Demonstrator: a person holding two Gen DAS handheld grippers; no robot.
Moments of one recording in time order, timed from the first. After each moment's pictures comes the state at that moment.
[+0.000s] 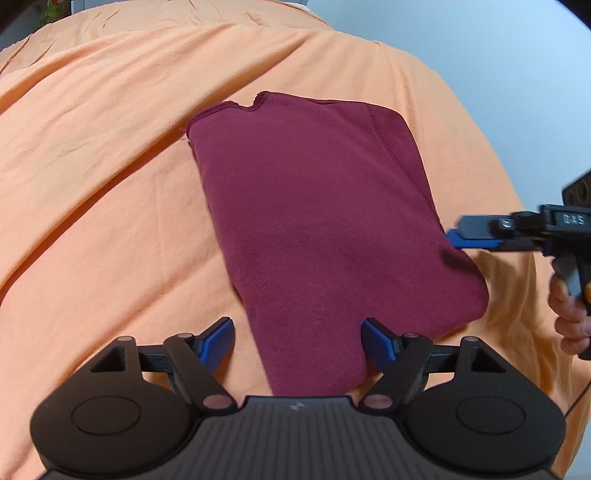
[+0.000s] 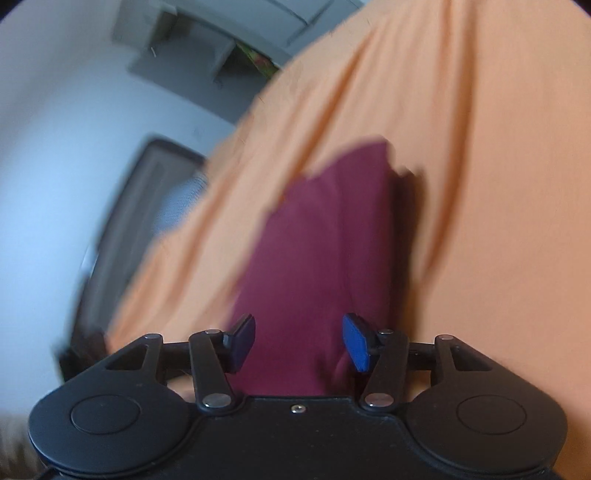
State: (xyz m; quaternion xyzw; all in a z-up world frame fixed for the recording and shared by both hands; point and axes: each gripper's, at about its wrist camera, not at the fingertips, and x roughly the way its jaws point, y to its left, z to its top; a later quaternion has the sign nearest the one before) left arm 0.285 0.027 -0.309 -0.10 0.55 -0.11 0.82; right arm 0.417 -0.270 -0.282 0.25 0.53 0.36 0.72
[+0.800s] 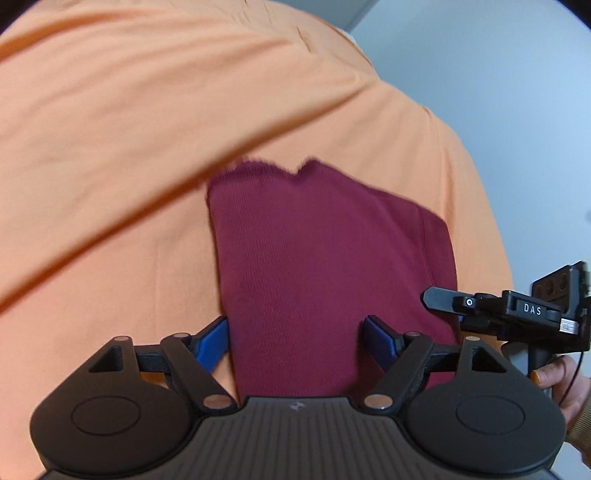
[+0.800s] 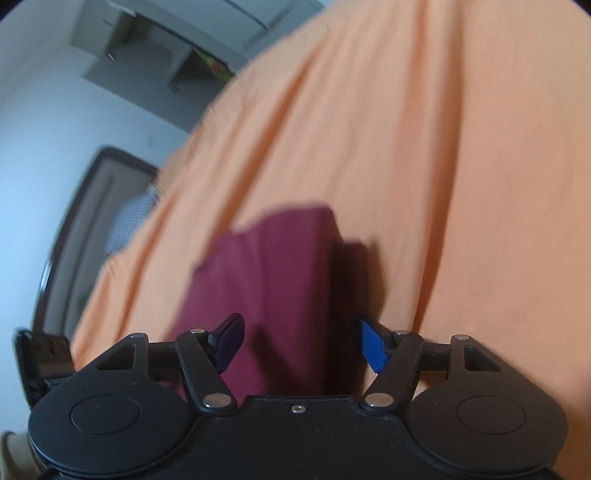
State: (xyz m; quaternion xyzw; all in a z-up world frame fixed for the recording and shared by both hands) left arm 0.357 0.076 -0.337 -0.25 0.53 -0.10 0.81; right arm 0.496 -0.219 -0.328 0.24 0.55 0.30 0.74
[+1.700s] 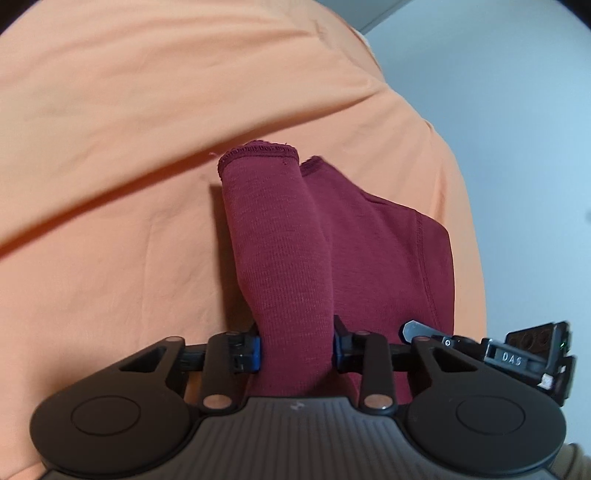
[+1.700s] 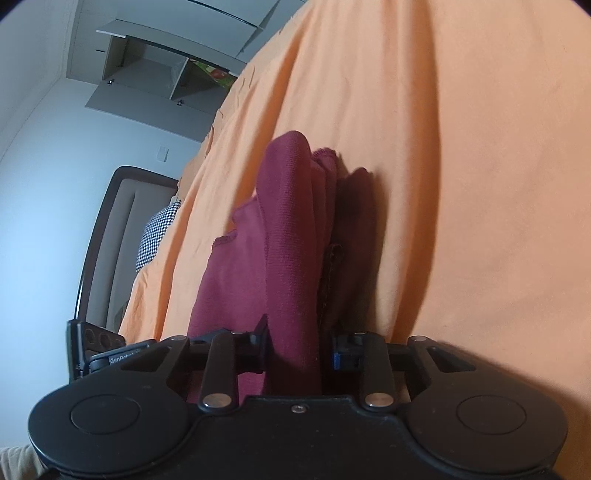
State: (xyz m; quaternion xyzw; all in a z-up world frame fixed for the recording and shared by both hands) left arm 0.366 0.085 -0.344 -0.32 0.52 -0.10 0.78; right arm 0.464 -0.217 -0.339 0.32 0.55 0.31 0.71
